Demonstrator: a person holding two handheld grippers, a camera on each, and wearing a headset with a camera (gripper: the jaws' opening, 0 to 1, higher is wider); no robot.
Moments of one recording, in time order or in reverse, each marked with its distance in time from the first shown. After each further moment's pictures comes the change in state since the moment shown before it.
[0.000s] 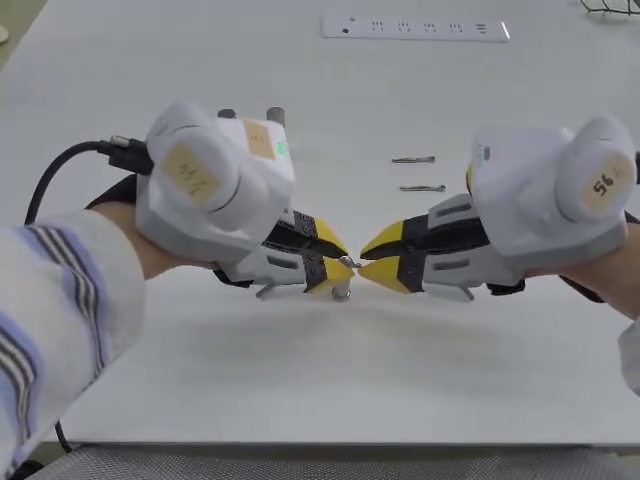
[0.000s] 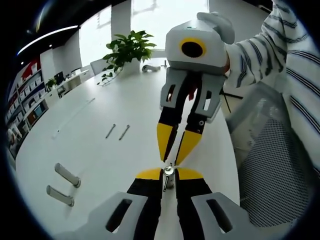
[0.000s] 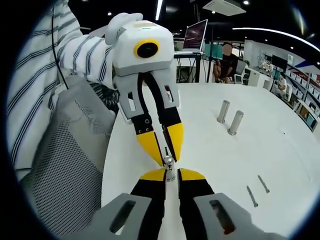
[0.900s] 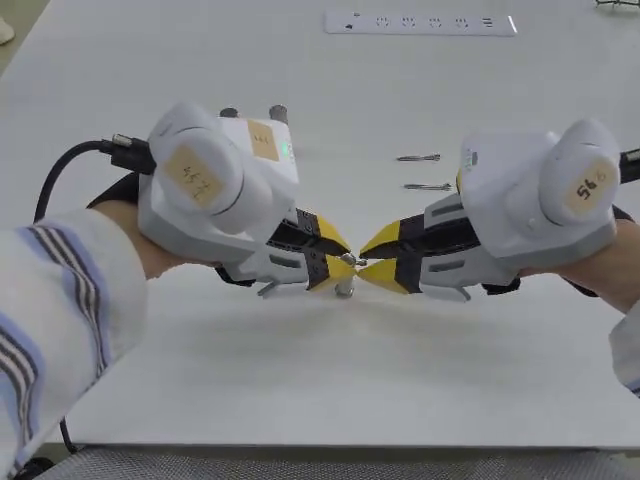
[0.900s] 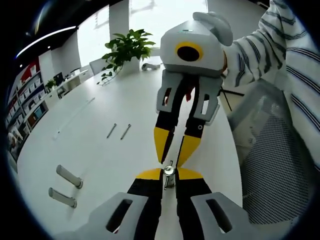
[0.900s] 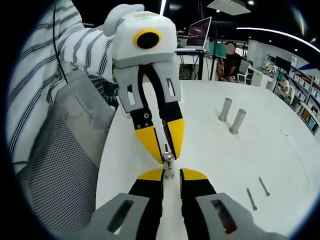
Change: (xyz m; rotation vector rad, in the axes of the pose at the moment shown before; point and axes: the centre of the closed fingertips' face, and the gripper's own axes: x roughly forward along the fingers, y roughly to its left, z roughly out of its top) left arm 0.004 0.005 0.000 0.015 0.024 0.006; right arm 0.006 -0.004 -0.006 -0.030 0.023 0.017
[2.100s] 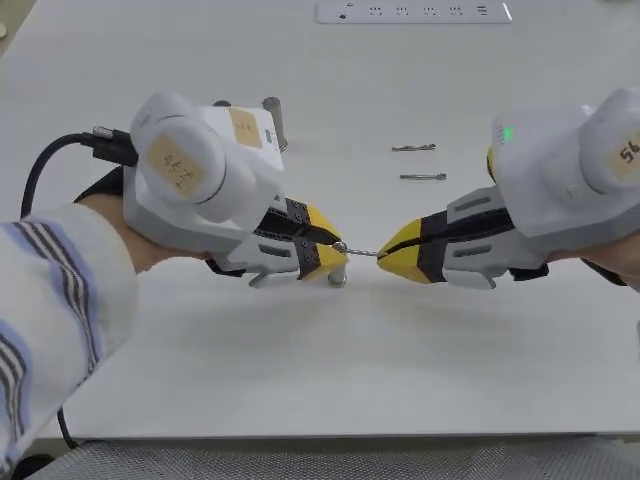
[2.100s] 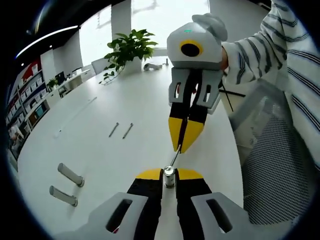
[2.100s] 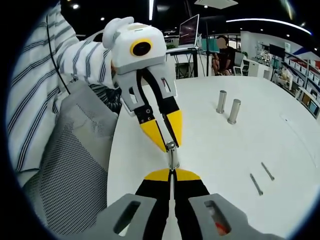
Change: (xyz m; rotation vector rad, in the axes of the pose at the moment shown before) left arm -0.002 0.004 0.001 -0.007 -0.001 0.009; right arm -0.016 0.005 -0.006 0.114 -0.006 0.024
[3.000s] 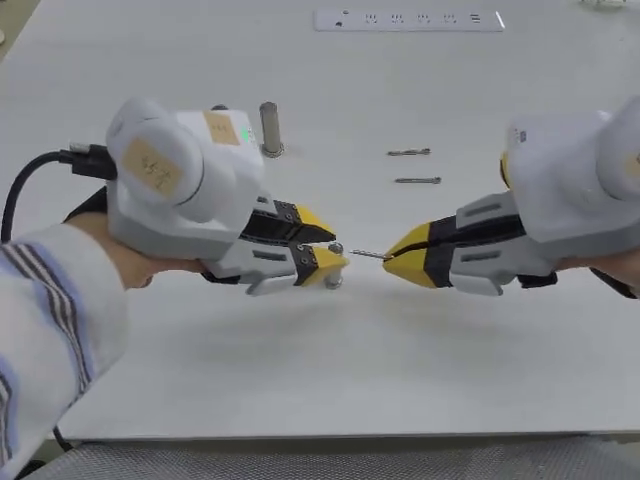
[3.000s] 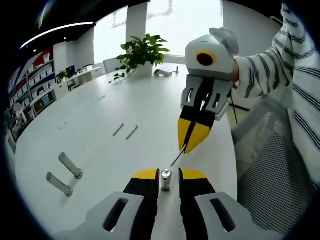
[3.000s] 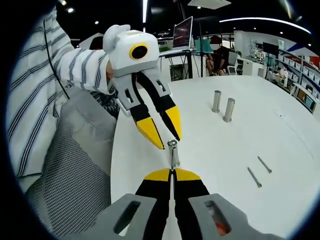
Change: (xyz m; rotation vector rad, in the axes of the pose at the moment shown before) left arm -0.004 -0.002 0.007 -0.114 -0.076 0.043; right arm -0.010 0.004 -0.002 0.041 -0.017 -0.038
